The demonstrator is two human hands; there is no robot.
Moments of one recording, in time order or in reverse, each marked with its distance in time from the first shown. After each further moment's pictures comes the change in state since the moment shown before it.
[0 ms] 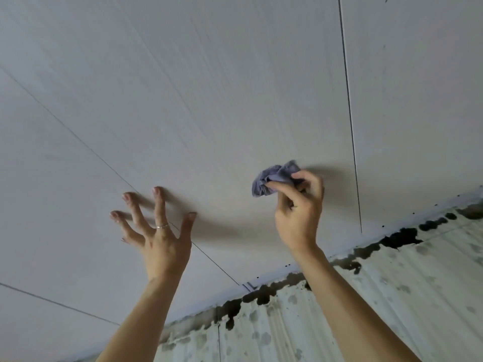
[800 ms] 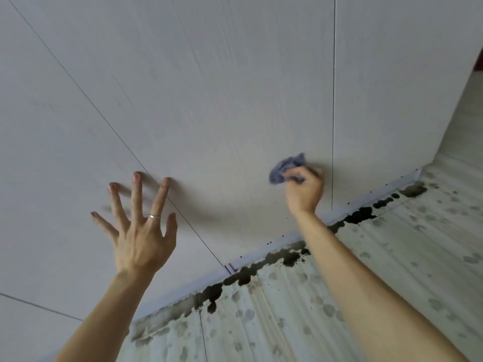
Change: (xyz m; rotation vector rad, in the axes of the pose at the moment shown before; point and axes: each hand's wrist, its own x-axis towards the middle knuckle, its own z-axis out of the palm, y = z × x) left_hand -0.009 -0.059 -0.015 0.271 -0.133 0.348; right_hand -0.015 0.044 -0.007 -0.013 0.068 0.503
